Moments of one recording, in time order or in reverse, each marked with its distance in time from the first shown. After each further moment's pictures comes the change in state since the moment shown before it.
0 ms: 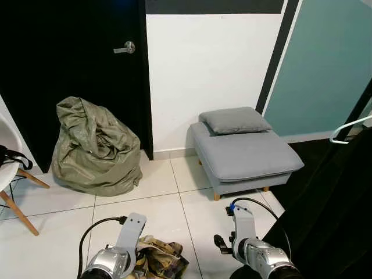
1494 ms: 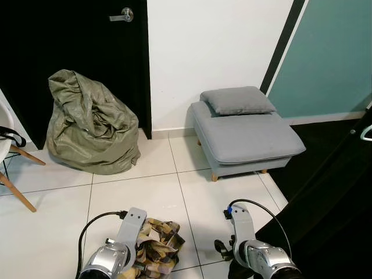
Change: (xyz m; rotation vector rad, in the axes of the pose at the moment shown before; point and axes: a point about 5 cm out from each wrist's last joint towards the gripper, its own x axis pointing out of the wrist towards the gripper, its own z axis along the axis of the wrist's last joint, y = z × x) left arm -0.007 0.002 0.011 0.029 -0.053 0.017; right arm -0.003 0.000 -0.004 -0.080 0.055 0.004
